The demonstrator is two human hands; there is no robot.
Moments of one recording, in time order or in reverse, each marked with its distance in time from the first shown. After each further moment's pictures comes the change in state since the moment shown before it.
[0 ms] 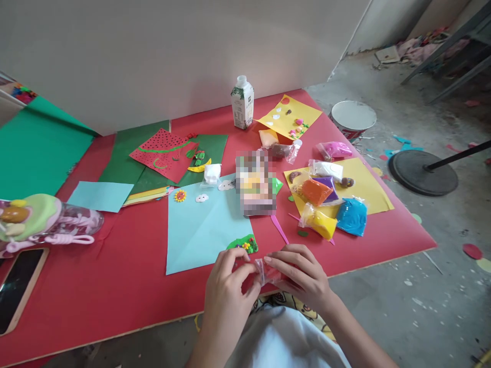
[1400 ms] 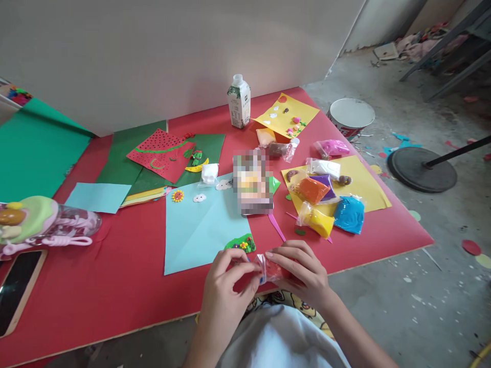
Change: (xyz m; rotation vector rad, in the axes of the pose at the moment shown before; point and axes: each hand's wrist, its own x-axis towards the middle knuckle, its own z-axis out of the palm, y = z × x) left_hand 0.003 0.000 -0.005 -0.188 -0.044 -0.057; right_hand 0.003 0.002 -0.002 0.000 0.080 0.025
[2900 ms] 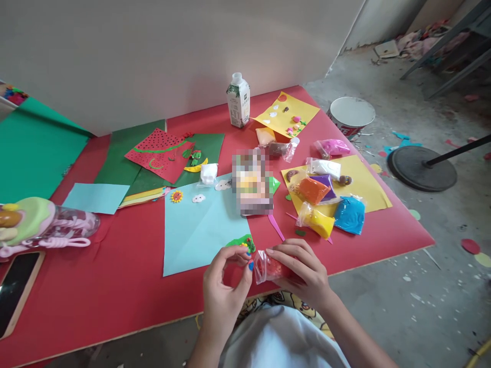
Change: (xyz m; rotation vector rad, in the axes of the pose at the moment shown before) left_hand -0.003 -0.010 0.013 -0.329 0.190 -0.209; right_hand 0.003 0.001 -0.001 0.020 0.003 0.047
